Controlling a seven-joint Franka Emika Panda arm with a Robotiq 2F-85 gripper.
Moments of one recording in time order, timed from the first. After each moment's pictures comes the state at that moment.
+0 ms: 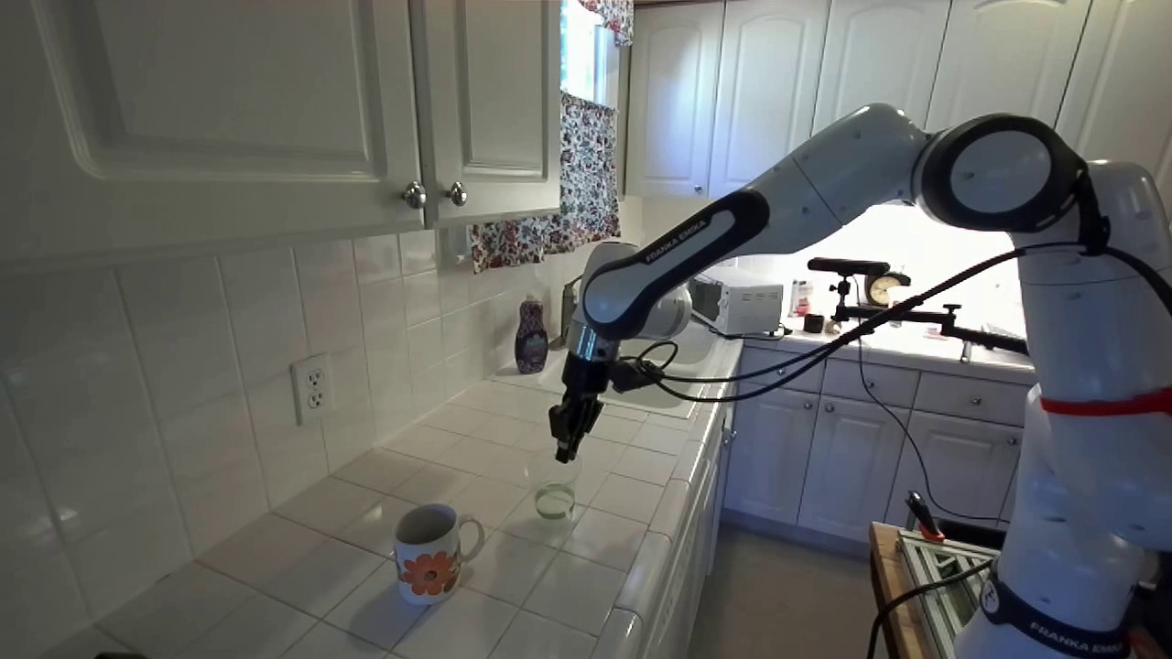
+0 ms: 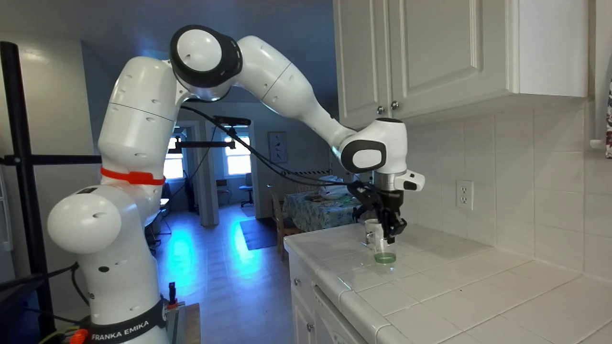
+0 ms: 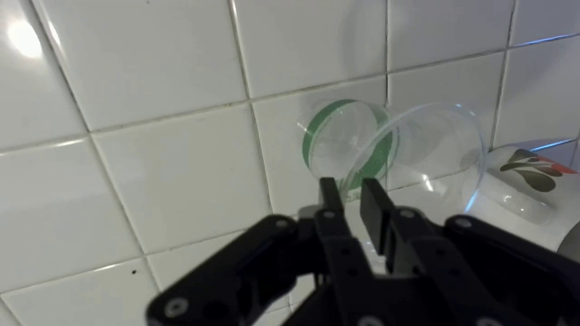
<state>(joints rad) -0.17 0.32 0.03 -1.96 0.33 2.40 -0.16</state>
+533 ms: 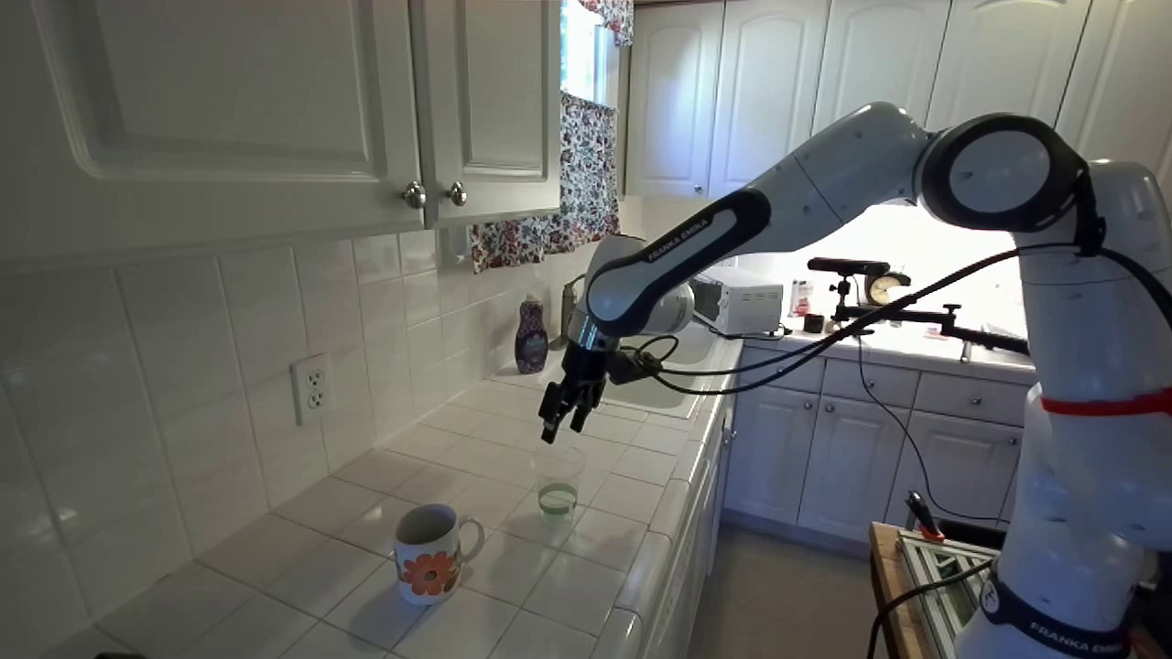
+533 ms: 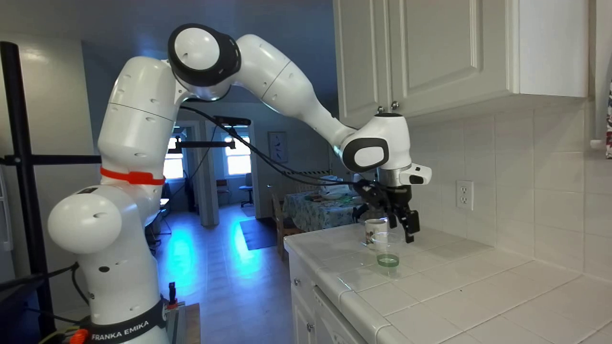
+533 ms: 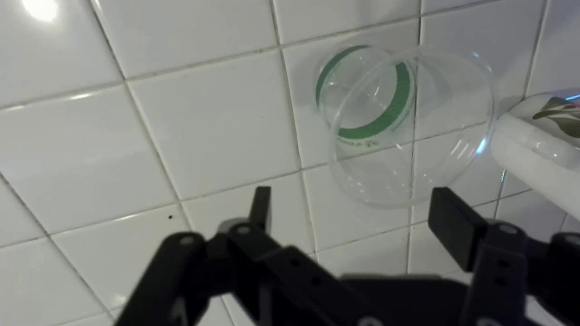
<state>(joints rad) -0.17 0.31 0.00 -1.96 0.31 2.49 -0.15</state>
